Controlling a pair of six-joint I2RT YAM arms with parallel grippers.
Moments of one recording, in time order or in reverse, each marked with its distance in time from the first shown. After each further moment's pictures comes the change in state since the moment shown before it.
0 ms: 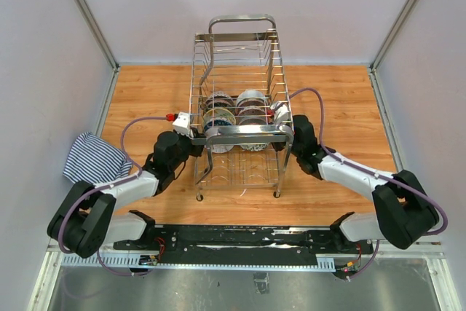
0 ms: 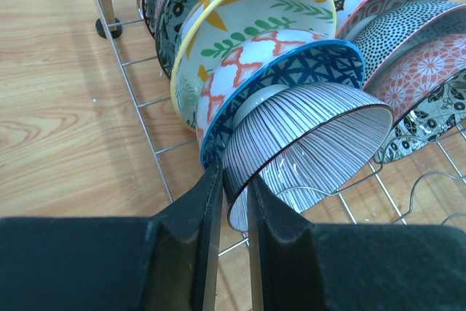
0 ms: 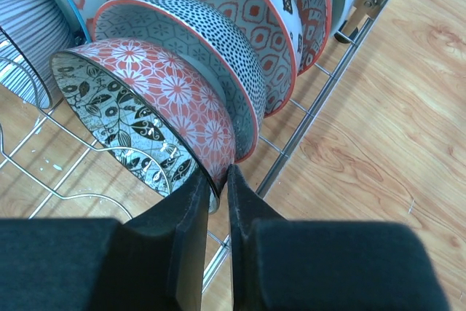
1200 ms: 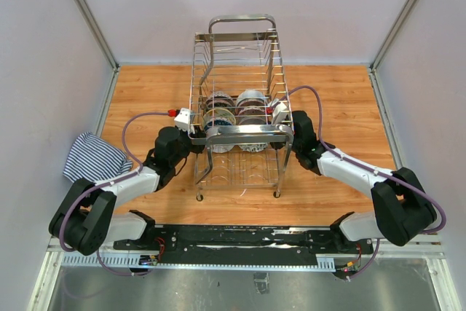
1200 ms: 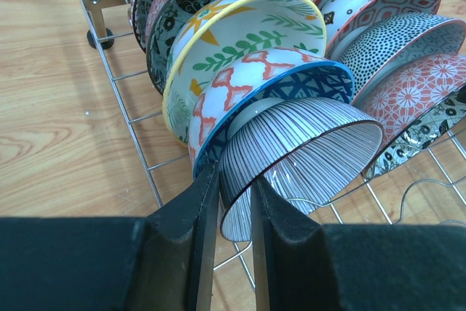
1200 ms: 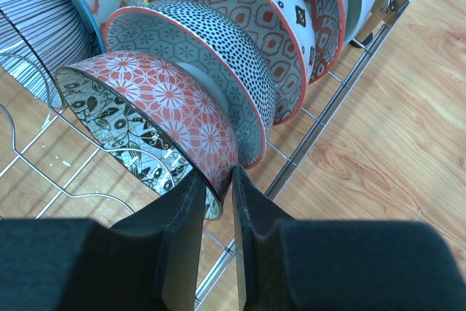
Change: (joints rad) left arm 0.007 0.017 0.050 -0.045 0.024 0.001; right arm -0.011 0.021 0.050 -0.063 -0.047 -0.013
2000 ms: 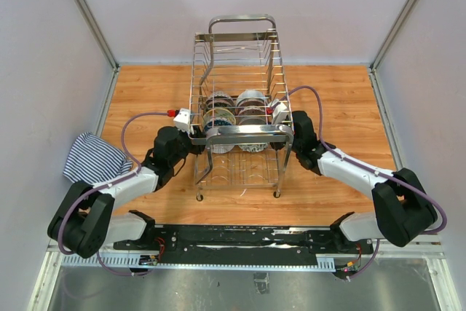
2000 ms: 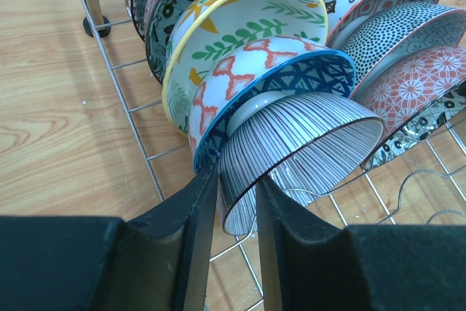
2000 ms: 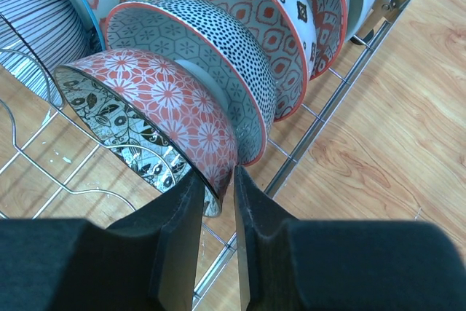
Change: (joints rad) left arm 0.011 -0.027 0.002 -0.058 0.022 -0.002; right arm 0.000 -0.007 0.000 -0.016 -0.011 -0.003
